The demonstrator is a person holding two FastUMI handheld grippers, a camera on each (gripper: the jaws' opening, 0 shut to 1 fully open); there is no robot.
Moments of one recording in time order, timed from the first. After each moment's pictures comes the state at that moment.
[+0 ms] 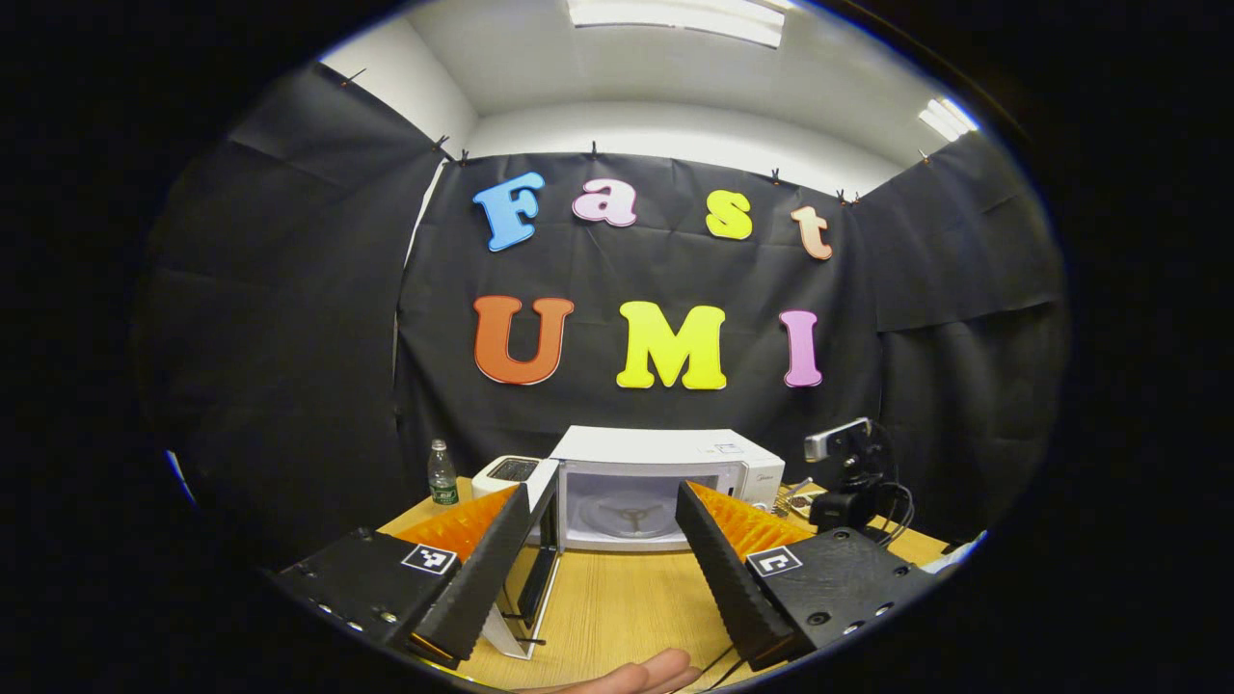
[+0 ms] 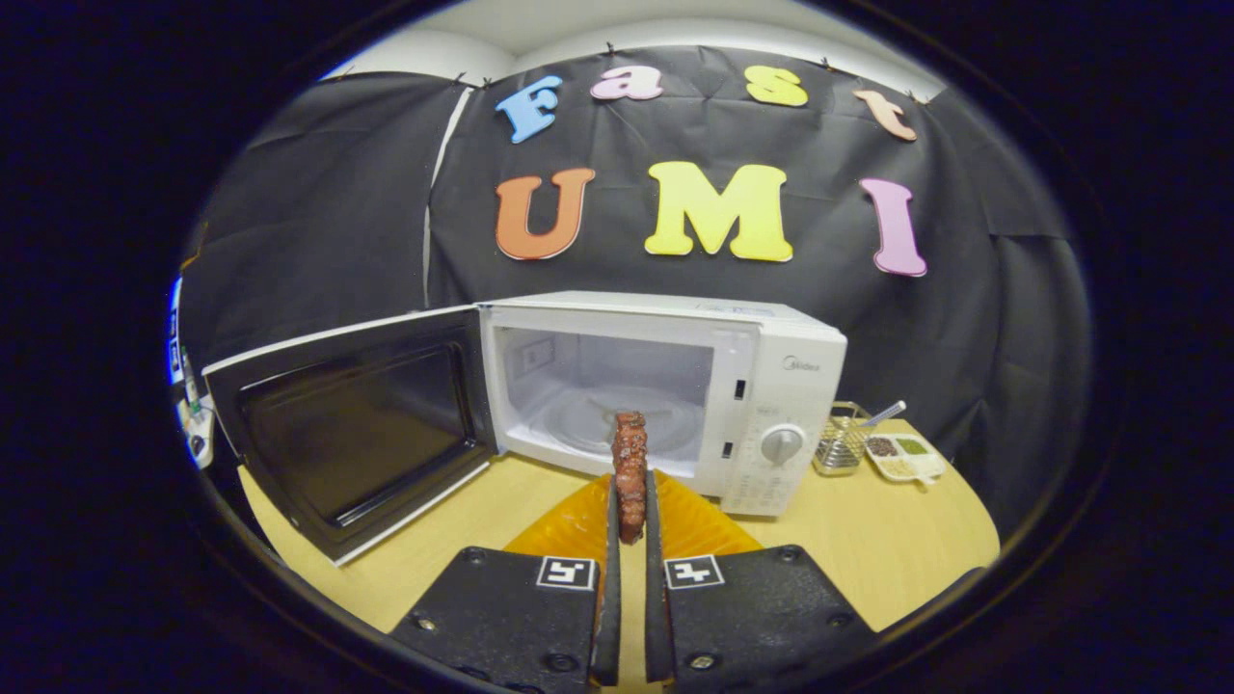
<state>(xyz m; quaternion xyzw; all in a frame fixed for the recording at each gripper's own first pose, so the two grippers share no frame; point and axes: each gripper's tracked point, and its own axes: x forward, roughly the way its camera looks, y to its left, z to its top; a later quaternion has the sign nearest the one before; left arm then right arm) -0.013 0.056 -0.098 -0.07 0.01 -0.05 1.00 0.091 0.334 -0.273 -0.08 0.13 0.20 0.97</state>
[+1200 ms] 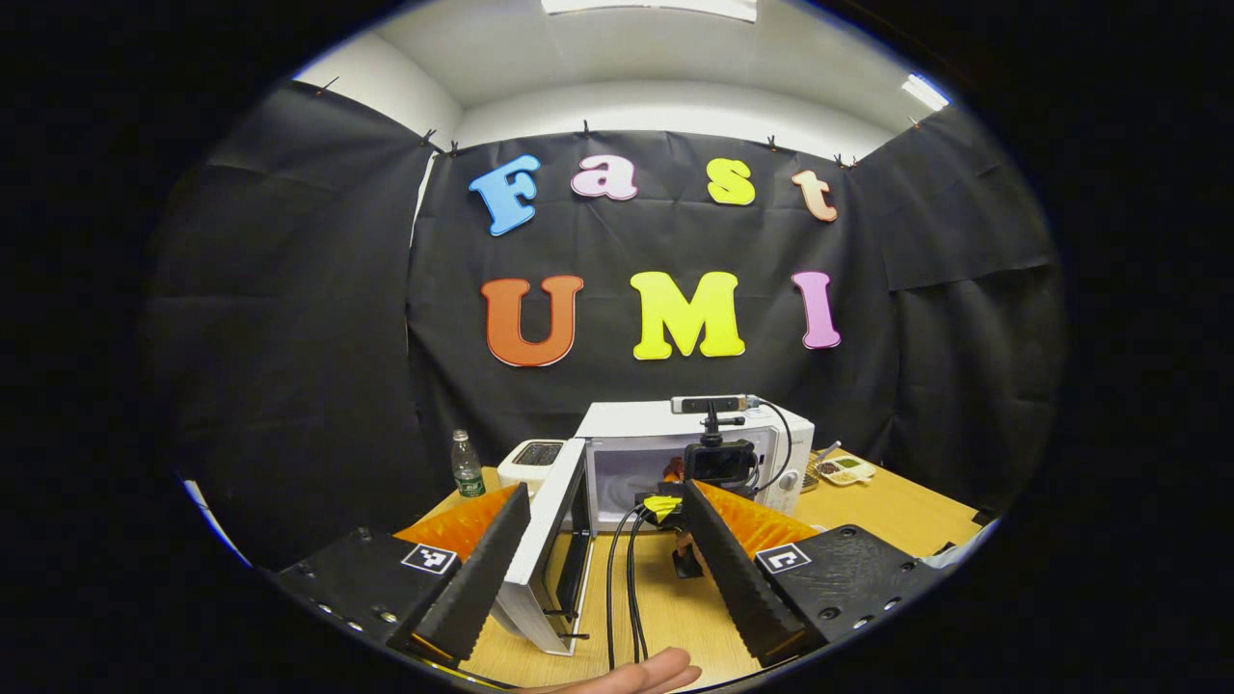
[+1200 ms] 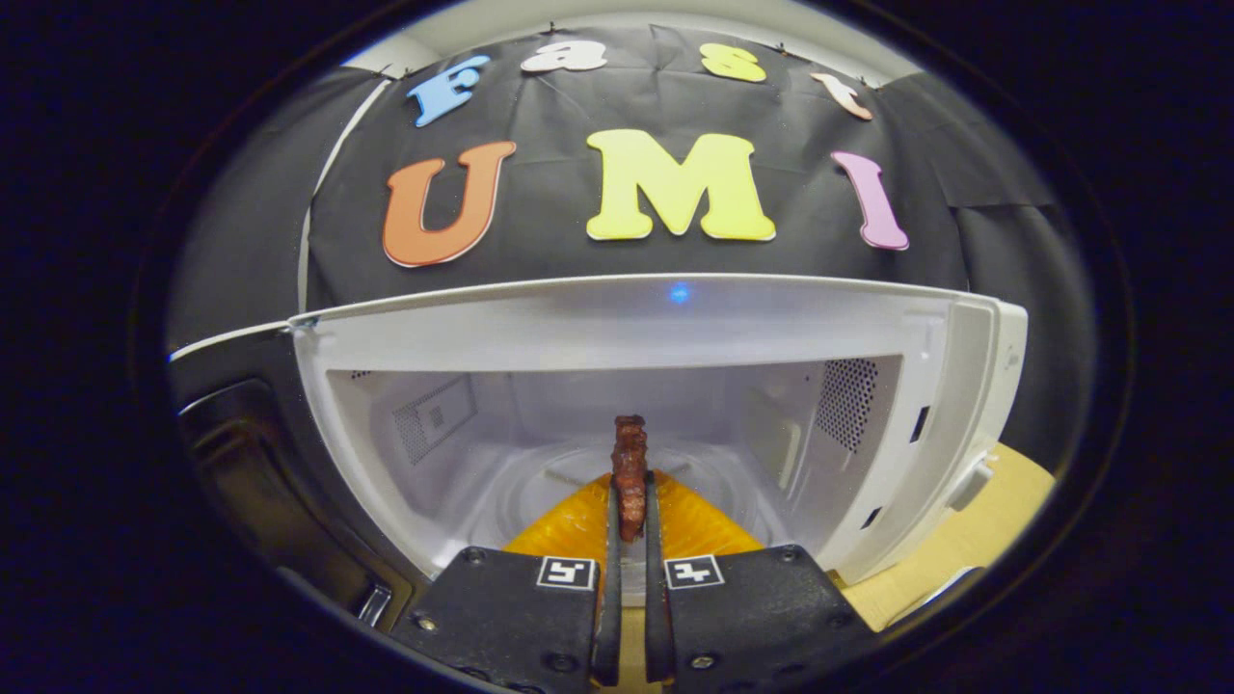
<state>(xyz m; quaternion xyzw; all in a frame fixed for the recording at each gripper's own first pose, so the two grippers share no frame) 0.000 0.080 -0.126 -0.03 0.04 -0.03 1.00 0.283 0.432 -0.307 -0.02 0.10 0.06 0.99</state>
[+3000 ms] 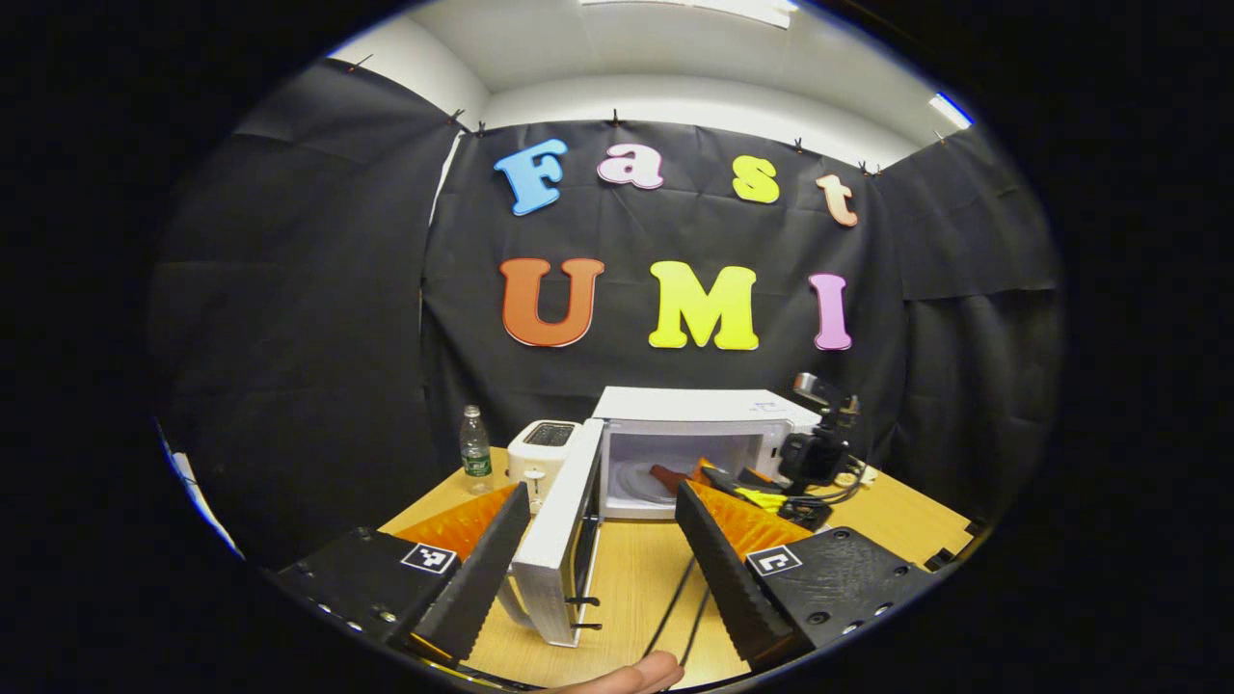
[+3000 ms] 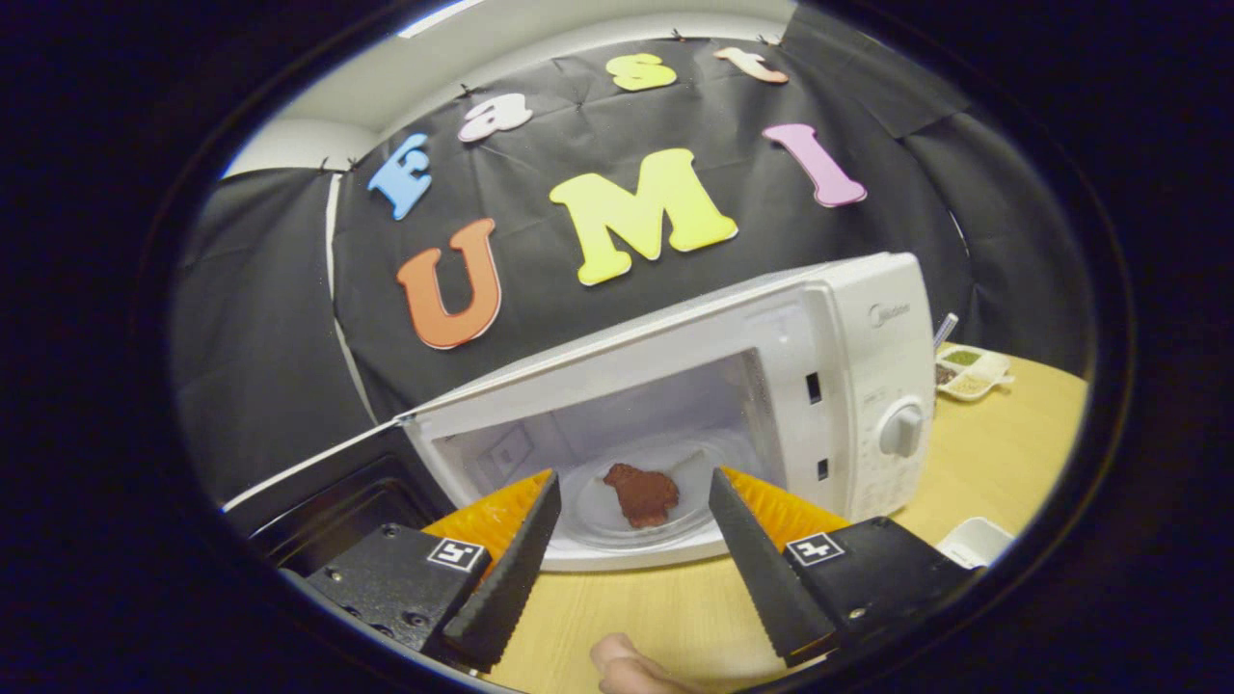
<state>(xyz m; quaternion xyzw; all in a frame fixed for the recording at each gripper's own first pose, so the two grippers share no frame) -0.009 0.116 -0.145 -0.06 0.05 -0.01 1.00 0.171 0.386 -0.258 0.11 0.08 0.13 0.98</state>
